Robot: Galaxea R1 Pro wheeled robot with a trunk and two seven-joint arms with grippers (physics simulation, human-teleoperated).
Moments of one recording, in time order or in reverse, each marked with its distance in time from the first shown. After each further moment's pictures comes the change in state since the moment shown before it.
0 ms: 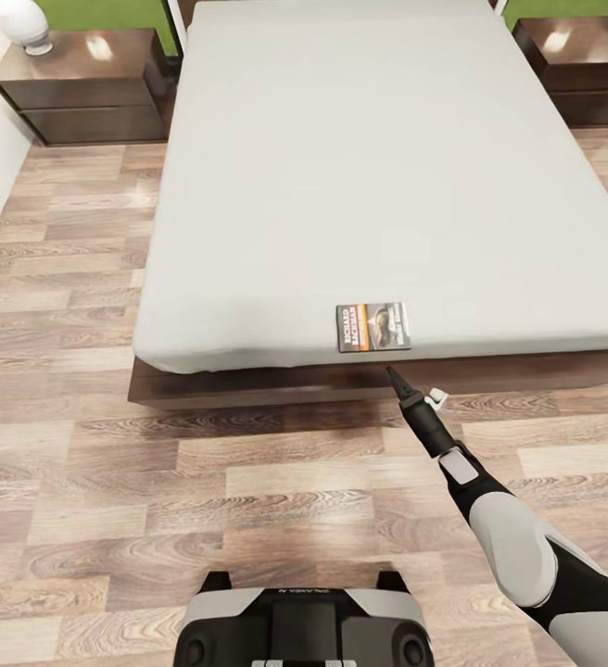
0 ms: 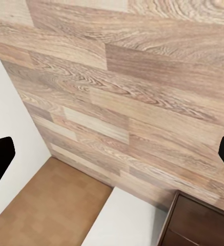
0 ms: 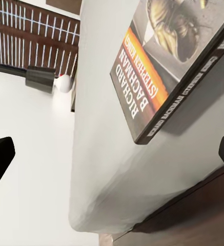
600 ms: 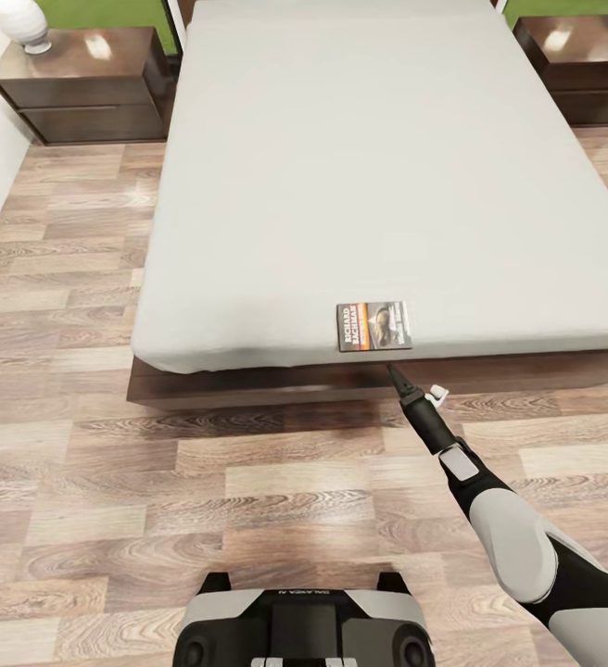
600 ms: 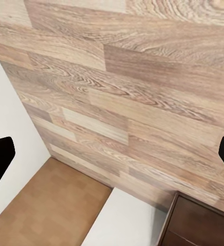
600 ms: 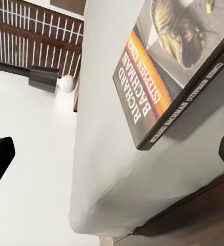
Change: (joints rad) left arm 0.000 -0.001 0.000 0.000 -0.001 0.001 0.000; right arm -0.011 -0.001 0.001 -0.001 0.002 0.000 0.008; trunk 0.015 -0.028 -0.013
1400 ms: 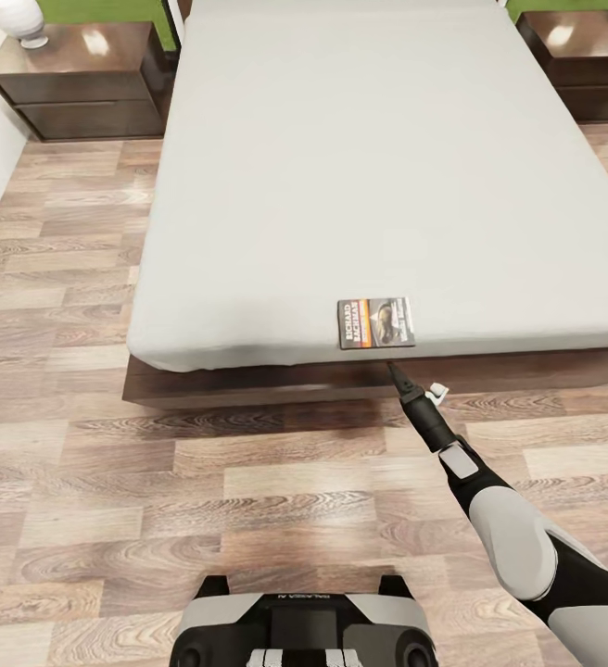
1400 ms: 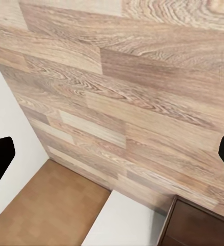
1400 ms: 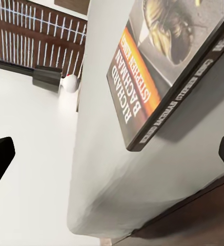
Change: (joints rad) left arm 0.000 0.000 0.000 0.000 0.000 0.000 0.000; right arm -0.007 0.000 0.001 0.001 0.000 0.000 0.018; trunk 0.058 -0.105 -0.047
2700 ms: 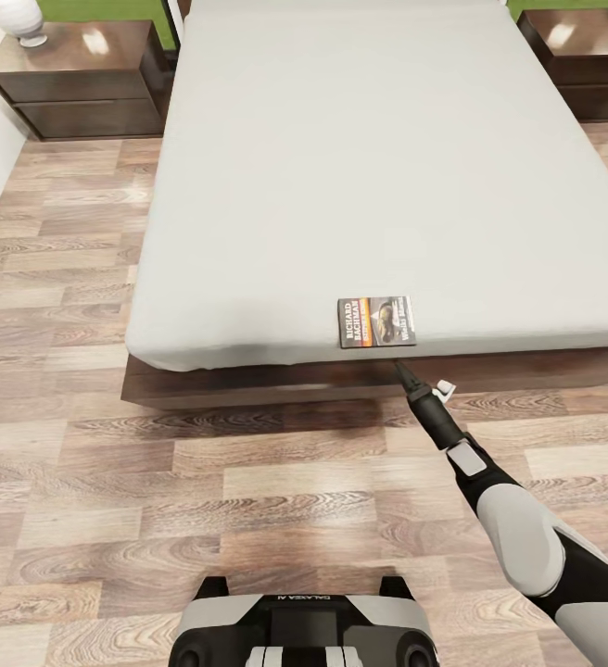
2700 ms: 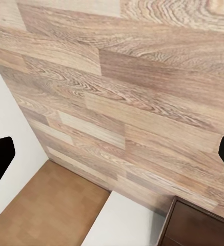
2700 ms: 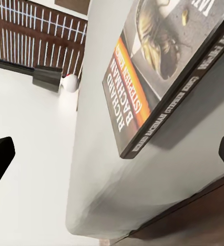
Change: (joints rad) left arm 0.000 0.000 0.000 0.000 0.000 0.000 0.000; right arm -0.009 -0.028 0.000 0.001 0.002 0.028 0.011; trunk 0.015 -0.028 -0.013
